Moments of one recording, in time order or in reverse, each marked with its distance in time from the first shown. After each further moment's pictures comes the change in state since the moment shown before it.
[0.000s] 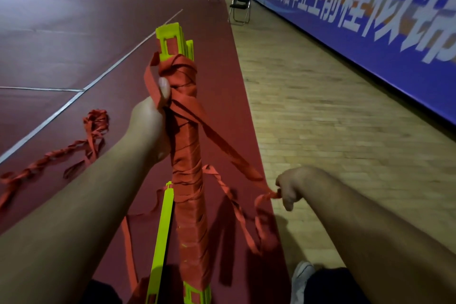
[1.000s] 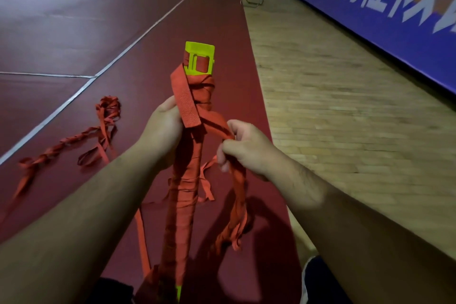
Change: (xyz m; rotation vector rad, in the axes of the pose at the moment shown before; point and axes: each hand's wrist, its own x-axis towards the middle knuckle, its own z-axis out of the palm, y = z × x) left_hand 0.008 -0.025 -0.024 0.350 0.024 0.002; right_hand -0.020 -0.110 -0.039 1.386 0.450 -0.883
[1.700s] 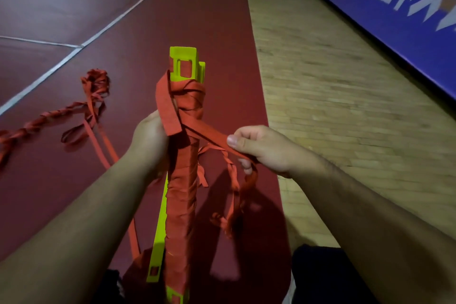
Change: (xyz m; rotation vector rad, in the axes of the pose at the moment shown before) left_hand 0.008 -0.069 -0.043 -0.132 0.069 -0.123; right_hand 0.004 0.030 -0.019 -0.113 -0.157 0.177
